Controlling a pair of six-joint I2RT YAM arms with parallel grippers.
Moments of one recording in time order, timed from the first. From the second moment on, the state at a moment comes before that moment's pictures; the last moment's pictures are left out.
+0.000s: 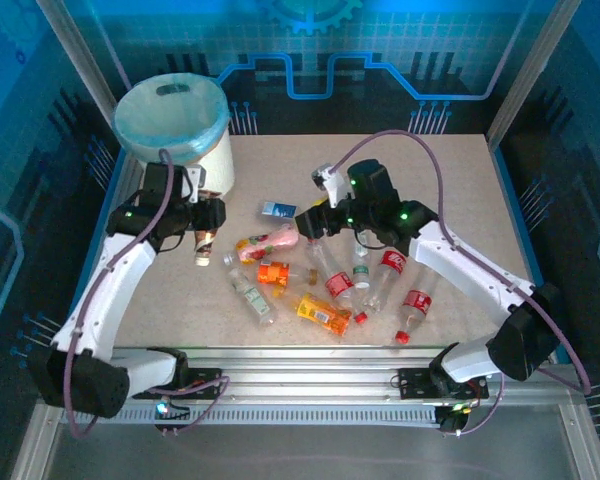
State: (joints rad) left arm -0.12 1.18 1.23 -0.86 0.12 -0.20; right arm 0.64 1.42 1.27 -0.41 -0.37 0.16
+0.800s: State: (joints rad) left arm -0.02 1.68 2.12 -0.67 -0.09 -0.19; right arm 0.79 1.97 2.23 -0.43 -0.27 0.25
